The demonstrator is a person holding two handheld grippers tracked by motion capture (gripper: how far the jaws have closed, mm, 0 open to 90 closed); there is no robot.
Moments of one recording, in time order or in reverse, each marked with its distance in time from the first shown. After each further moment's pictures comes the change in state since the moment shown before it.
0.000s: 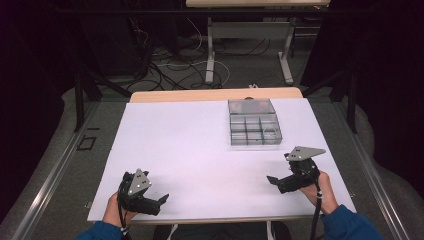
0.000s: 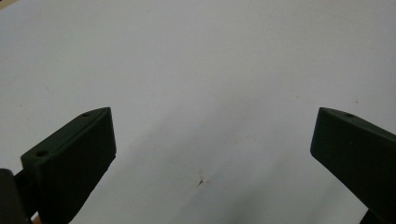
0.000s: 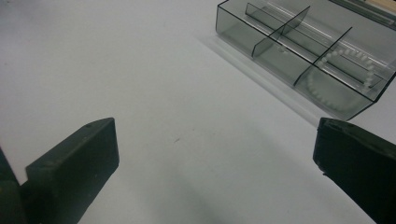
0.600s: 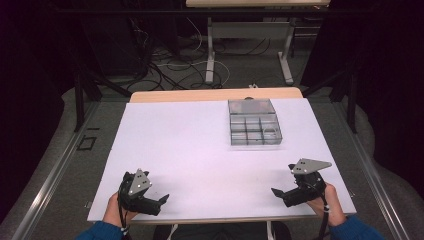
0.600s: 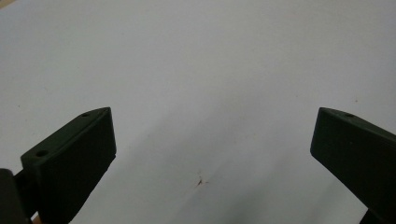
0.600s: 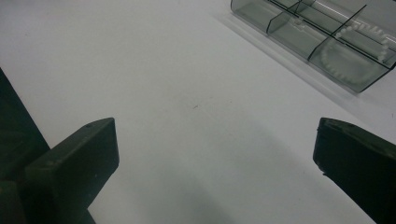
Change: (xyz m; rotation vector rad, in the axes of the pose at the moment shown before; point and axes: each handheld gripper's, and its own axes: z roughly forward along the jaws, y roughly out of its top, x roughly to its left) left arm 0.000 0.000 0.001 0.004 -0.003 0.008; right arm 0.013 -0.023 -0.015 0.024 0.011 -0.015
